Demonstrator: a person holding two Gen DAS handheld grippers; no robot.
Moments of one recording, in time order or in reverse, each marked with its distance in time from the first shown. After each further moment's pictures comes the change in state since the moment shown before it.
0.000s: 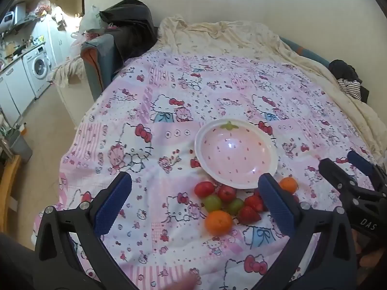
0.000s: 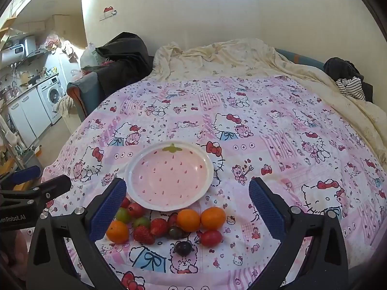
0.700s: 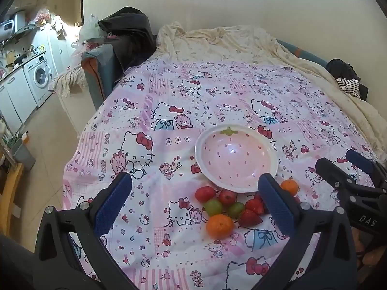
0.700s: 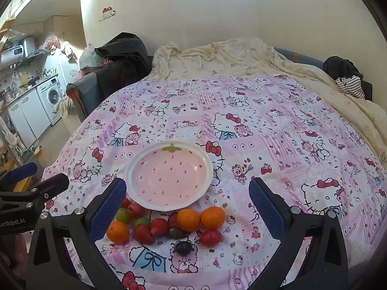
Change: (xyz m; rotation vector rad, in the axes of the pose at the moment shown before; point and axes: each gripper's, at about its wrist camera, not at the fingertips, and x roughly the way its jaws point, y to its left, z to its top) left arm -0.005 -0.007 0.003 0.029 -0.033 0.012; right arm 0.000 -0.001 0.000 0.005 -0.001 0.001
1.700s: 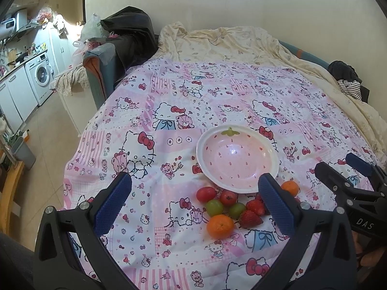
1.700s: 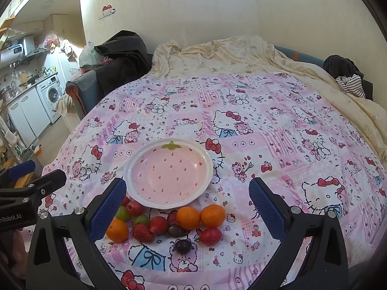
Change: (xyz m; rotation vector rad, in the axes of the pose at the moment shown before) left arm -0.001 0.002 0.000 -0.008 -0.003 0.002; right arm 0.004 0.002 -0.002 -0.002 0.015 -0.004
